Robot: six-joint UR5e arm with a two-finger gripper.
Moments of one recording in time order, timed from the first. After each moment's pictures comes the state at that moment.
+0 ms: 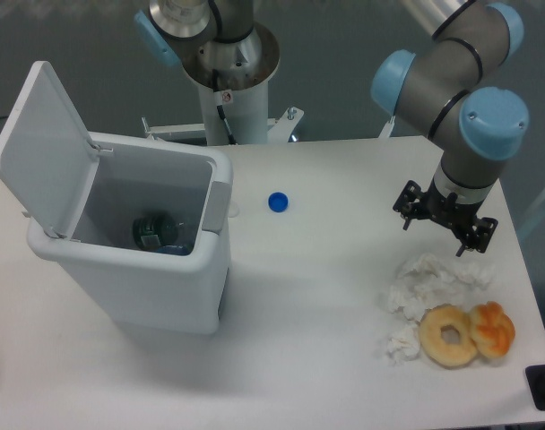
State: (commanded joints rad) arm 2.76 -2.02 -1.44 -1.21 1.57 1.32
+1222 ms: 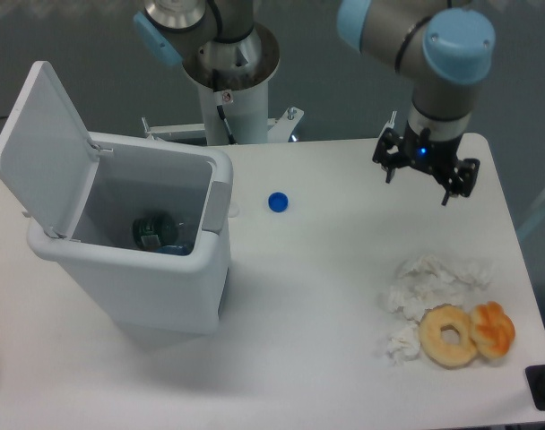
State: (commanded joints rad) arm 2.76 -1.68 -1.58 -1.33 1.51 1.14
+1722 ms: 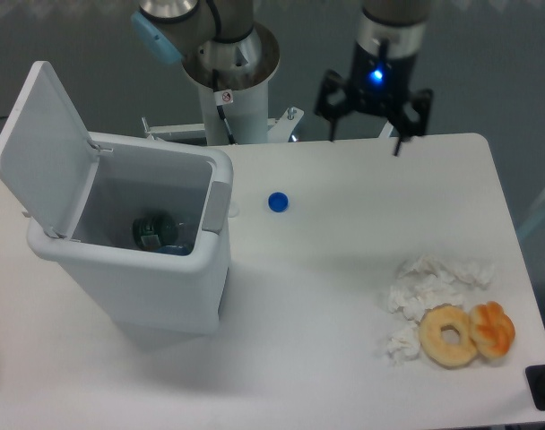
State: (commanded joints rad) arm 2.65 -1.45 -1.58 -1.49 1.33 0.86
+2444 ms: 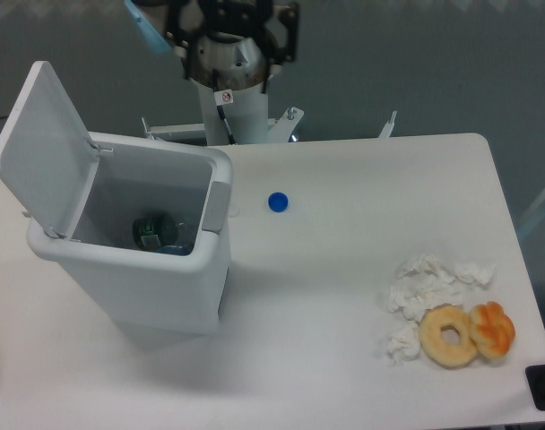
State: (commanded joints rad) arm 2.44 -1.34 -1.52 -1.44 1.13 0.49
